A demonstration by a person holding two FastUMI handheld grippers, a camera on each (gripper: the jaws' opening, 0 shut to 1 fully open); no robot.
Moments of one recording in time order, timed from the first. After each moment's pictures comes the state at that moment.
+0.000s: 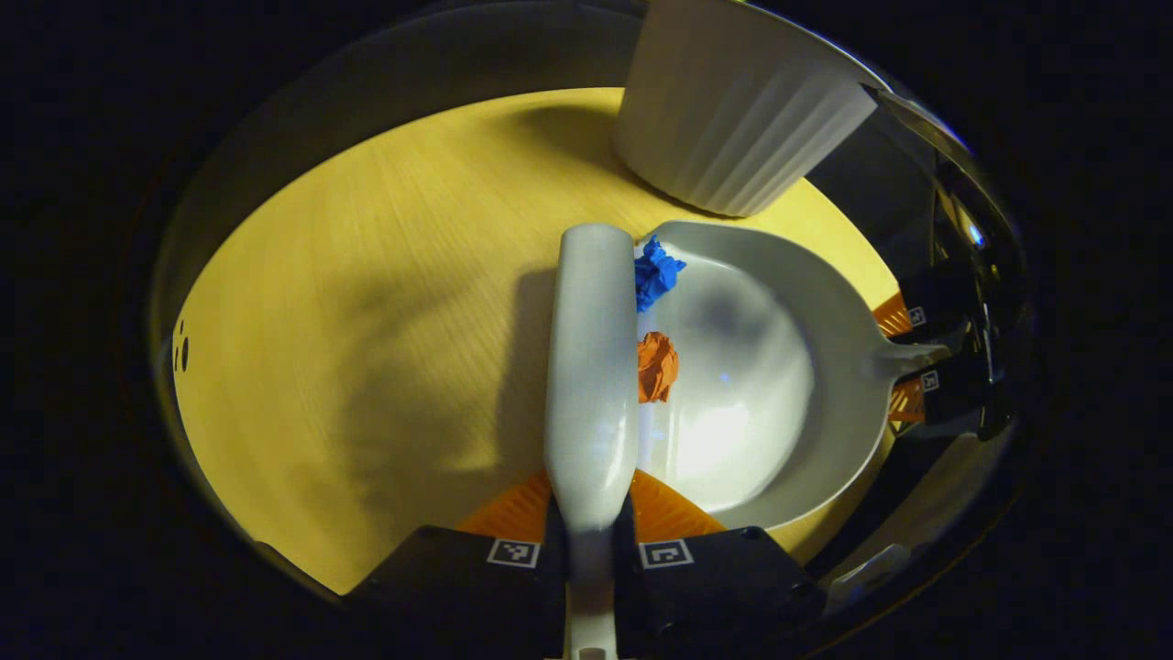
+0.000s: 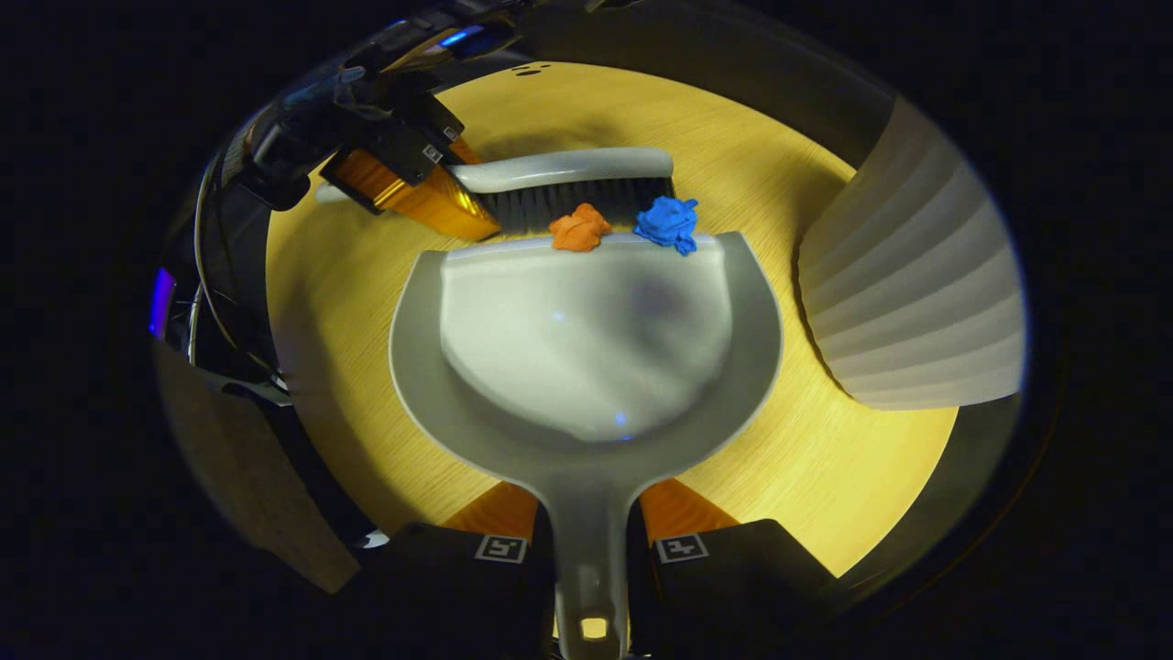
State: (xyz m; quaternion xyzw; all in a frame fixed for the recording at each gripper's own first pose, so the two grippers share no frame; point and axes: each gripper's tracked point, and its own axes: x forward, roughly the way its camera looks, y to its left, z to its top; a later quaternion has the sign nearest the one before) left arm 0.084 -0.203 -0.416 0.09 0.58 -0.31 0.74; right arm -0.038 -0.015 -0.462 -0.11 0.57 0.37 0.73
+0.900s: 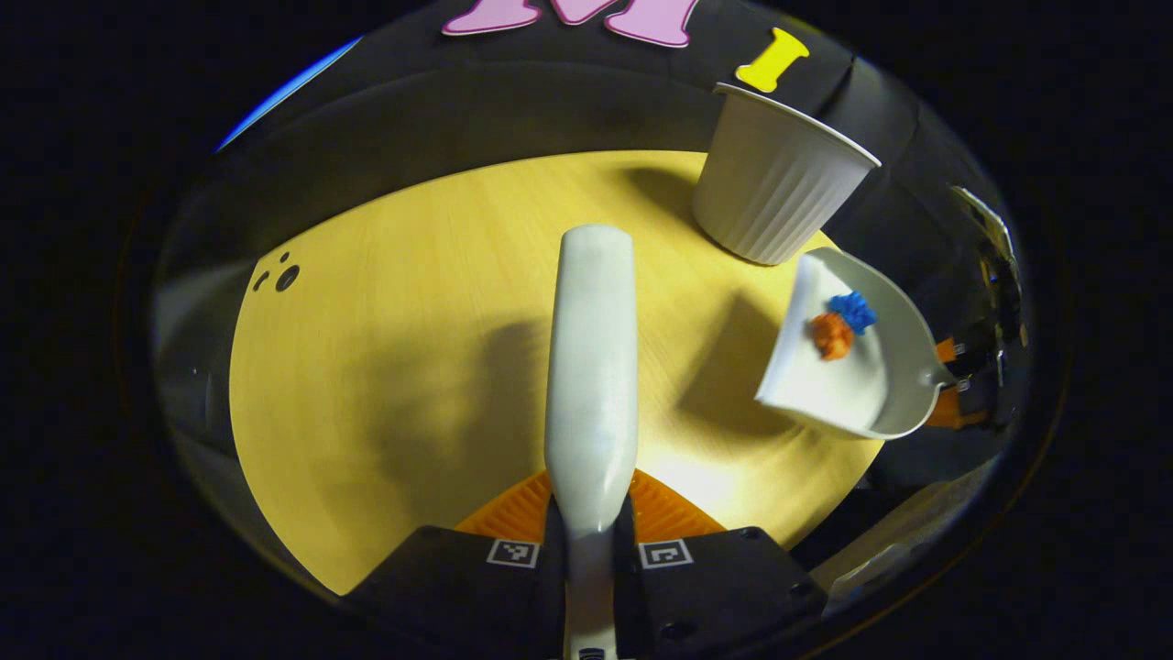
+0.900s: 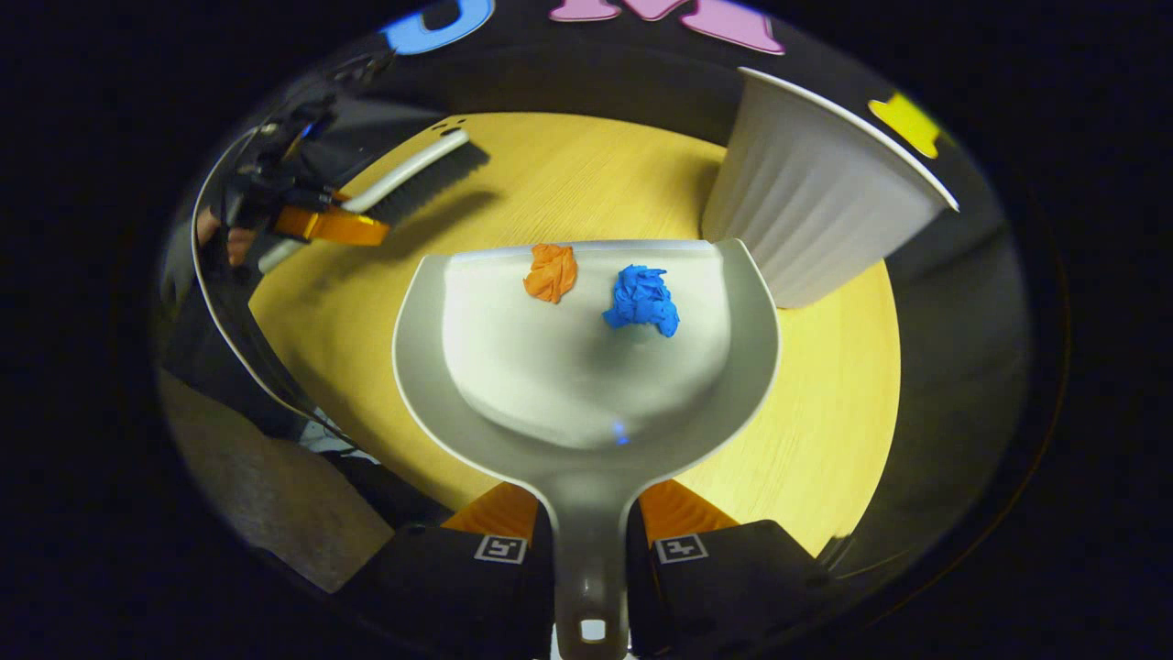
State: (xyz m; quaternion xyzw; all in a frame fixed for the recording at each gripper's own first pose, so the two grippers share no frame) left arm 0.066 -0.163 -0.385 0.04 0.53 -0.19 0.82; right arm -0.093 -0.025 -0.358 0.00 0.57 0.20 0.80
